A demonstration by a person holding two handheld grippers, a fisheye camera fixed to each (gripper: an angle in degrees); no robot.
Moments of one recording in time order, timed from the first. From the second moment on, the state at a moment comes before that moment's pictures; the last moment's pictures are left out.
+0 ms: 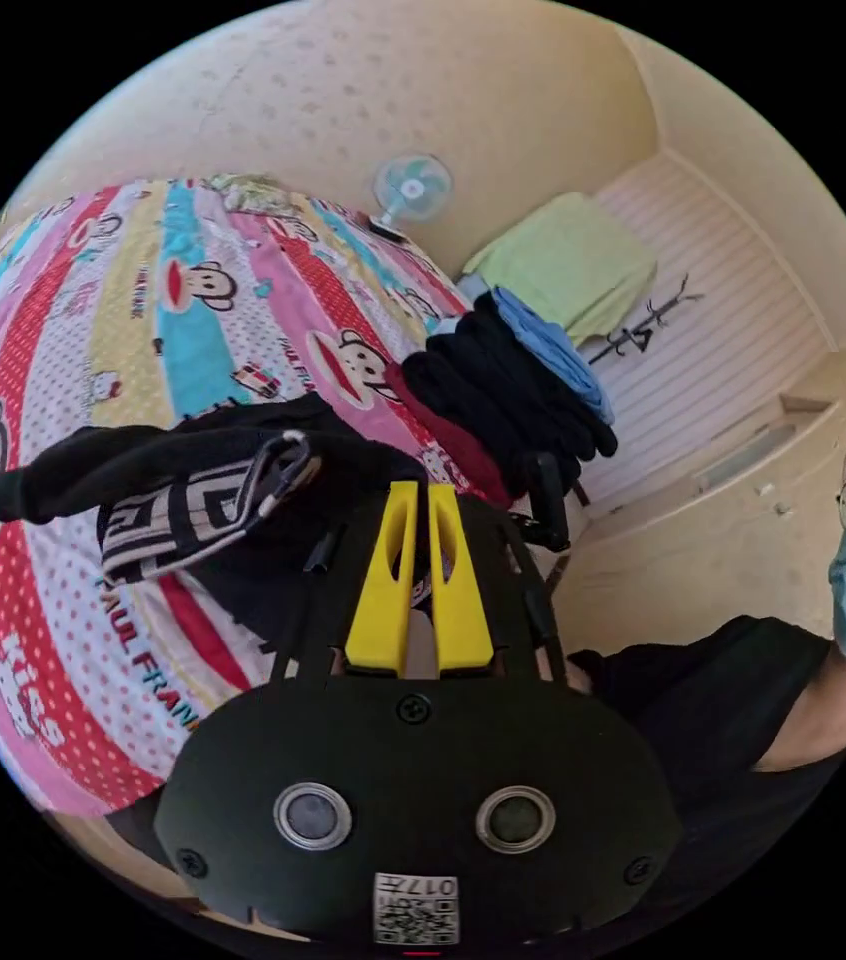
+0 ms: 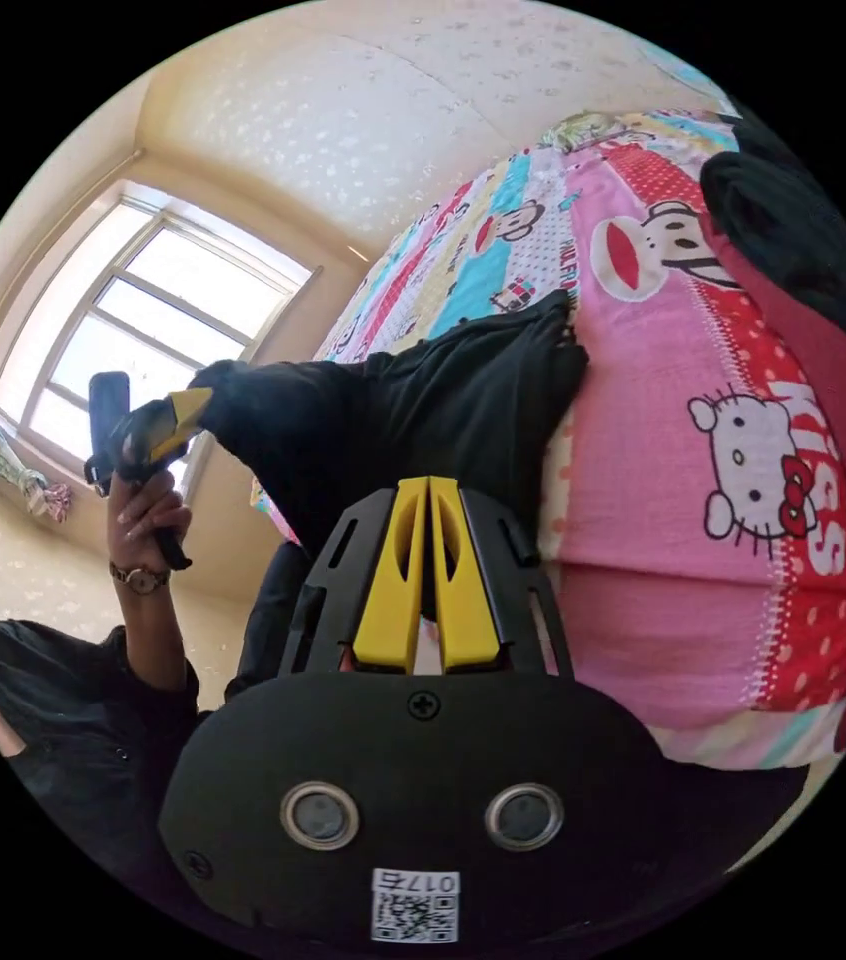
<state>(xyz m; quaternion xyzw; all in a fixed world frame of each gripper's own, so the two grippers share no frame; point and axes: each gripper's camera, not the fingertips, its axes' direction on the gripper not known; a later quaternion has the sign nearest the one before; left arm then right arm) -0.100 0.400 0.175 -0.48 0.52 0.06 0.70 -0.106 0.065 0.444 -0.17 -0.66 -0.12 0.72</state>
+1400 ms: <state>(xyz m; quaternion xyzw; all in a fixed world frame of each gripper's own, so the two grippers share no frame) -0.230 0.496 0.157 -0.55 0.44 -0.14 0.70 -0.082 0.006 0.527 -0.29 -0.64 -0.09 0.70</state>
